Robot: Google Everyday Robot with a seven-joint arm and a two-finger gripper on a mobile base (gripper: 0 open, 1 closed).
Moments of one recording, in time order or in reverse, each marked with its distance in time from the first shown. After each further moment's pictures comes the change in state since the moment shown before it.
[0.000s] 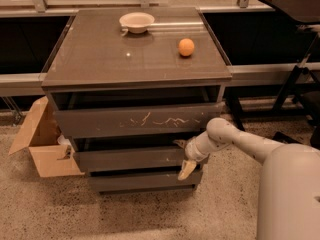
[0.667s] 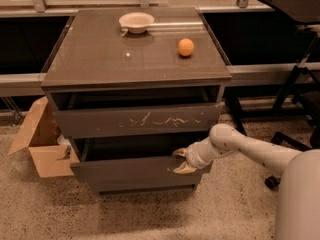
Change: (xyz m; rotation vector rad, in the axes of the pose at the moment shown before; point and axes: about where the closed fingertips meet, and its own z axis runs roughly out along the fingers) arm -0.018 0.038 -0.009 -0.012 -0.028 -0.010
